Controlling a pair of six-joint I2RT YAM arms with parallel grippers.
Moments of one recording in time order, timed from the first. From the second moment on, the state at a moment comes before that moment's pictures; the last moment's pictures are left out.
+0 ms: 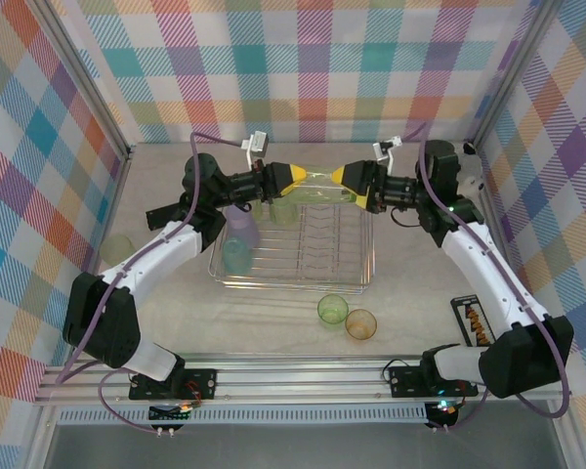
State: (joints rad) left arm -0.44 1.49 1.12 0.59 0.93 -1.29; right arm 0.28 1.29 1.20 -0.24 -0.97 0.85
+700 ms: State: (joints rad) left arm -0.45 1.52 1.12 0.64 0.93 -1.33; right arm 0.29 1.31 1.18 -0.23 -0.95 0.83
